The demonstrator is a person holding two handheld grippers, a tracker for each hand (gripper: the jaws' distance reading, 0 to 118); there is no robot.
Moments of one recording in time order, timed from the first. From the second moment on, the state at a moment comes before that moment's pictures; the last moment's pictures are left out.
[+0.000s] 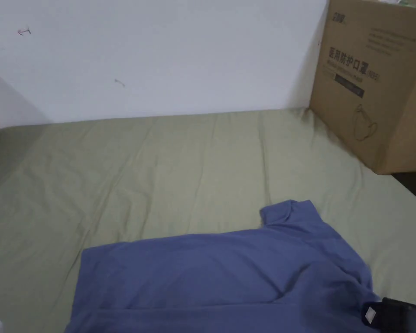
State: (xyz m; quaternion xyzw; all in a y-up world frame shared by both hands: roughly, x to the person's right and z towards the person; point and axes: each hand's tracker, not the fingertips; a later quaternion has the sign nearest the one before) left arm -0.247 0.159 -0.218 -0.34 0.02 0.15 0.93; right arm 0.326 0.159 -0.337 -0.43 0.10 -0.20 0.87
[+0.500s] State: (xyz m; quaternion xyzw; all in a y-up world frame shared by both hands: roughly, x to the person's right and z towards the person) left arm -0.268 0.180 -0.360 -0.35 0.01 0.13 0.93; right arm 0.211 0.206 -0.384 -0.29 0.19 -0.08 0.93
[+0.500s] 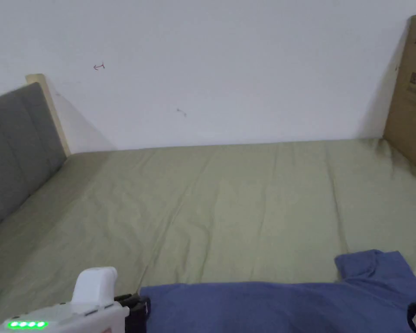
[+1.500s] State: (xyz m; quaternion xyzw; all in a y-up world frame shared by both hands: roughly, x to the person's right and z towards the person) left arm -0.313 0.100 -0.489 -0.41 -0.03 0.00 0.91; right arm 0.280 0.150 -0.601 -0.42 0.11 -0.11 0.89
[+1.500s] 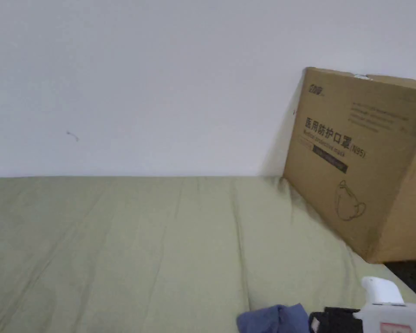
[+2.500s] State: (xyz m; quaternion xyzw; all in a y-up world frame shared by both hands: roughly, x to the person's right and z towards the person) left arm -0.295 0.154 -0.483 -0.33 0.01 0.05 0.94; right arm 0.287 0.182 -0.614 -0.34 0.05 -0.12 0.93
